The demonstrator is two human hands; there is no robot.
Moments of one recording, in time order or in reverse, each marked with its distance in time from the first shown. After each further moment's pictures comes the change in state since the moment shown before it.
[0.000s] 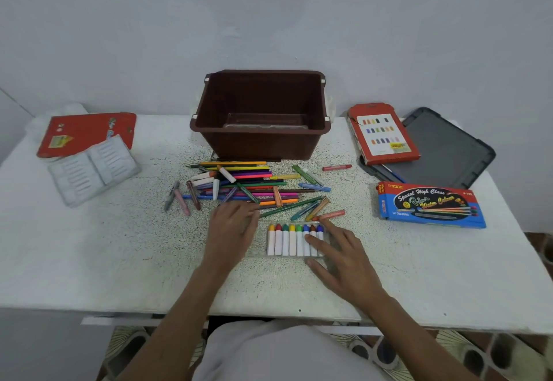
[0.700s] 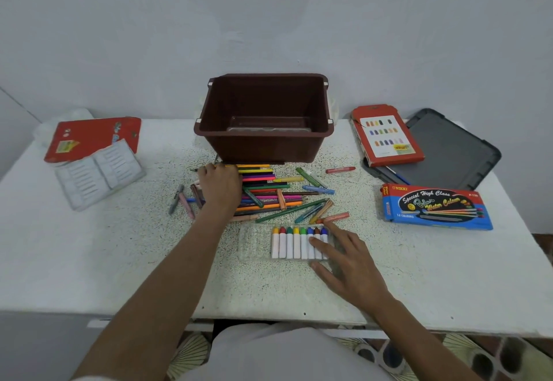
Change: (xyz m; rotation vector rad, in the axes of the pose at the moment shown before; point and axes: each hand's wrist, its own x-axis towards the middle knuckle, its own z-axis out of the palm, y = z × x) left_hand 0.104 -0.025 -0.001 0.617 -0.290 -0.291; right_hand 0.000 0.000 0.000 0.009 0.005 -0.004
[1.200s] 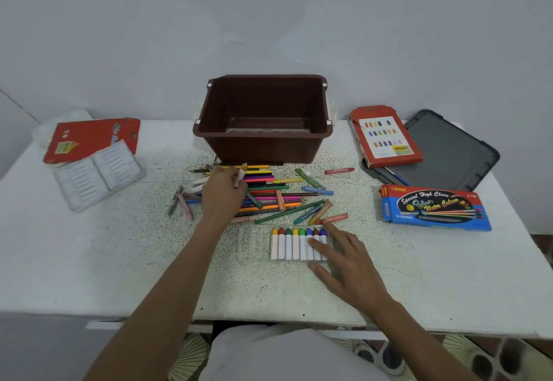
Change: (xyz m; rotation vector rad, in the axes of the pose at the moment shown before) left_hand -0.023 -0.005 -0.010 -0.677 0.023 -0.032; right_hand 0.000 0.001 0.001 0.022 0.012 -0.003
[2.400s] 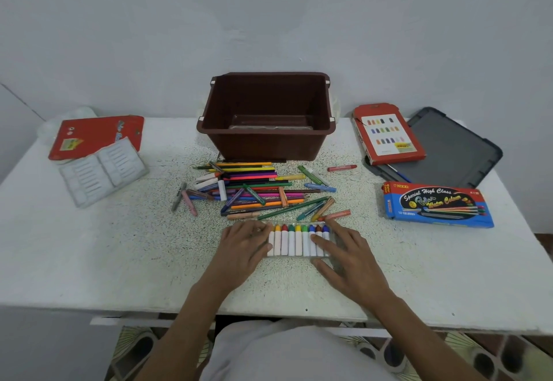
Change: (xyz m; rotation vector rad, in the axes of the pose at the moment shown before) left_hand -0.112 -0.037 0.023 0.138 -0.208 0.505; right_hand -0.001 0.000 0.000 -0.039 -0.034 0.022
